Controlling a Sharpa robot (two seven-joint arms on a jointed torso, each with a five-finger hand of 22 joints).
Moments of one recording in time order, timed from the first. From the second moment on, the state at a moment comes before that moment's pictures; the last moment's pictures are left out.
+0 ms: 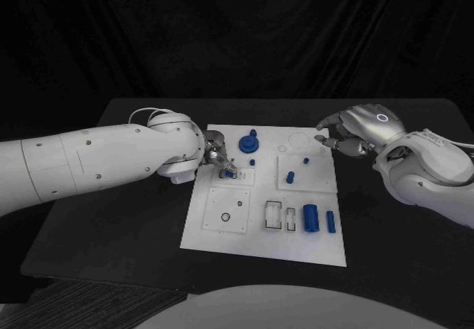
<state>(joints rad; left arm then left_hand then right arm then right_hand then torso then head) 1.39 -0.68 -0.21 1.51 -1.03 0.05 -0.60 1.12 -0.07 0.34 0.12 0.46 1.19 0.02 0.18 0.63 1.47 -0.04 1.57 1.31 1.47 -0.08 1.57 1.31 0.01 1.47 0.03 1.51 1.31 1.32 -1.02 -0.21 1.67 -1.82 -0.55 -0.26 1.28 0.01 0.07 0.25 0.43 0.91 0.06 0.12 0.22 1.46 -0.04 1.54 1.31 1.46 -0.10 1.46 1.31 0.03 1.47 0.01 1.38 1.31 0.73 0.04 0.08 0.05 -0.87</state>
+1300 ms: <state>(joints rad) 1.38 -0.66 -0.21 1.48 -1.02 0.06 -0.58 1.10 -0.06 0.35 0.12 0.45 1.19 0.02 0.17 0.63 1.47 -0.04 1.57 1.31 1.47 -0.08 1.57 1.31 0.01 1.47 0.03 1.50 1.31 1.31 -1.01 -0.21 1.66 -1.82 -0.55 -0.26 1.28 0.01 0.08 0.26 0.43 0.91 0.06 0.12 0.23 1.46 -0.04 1.54 1.31 1.46 -0.10 1.46 1.31 0.03 1.47 0.01 1.38 1.31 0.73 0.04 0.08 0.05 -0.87</state>
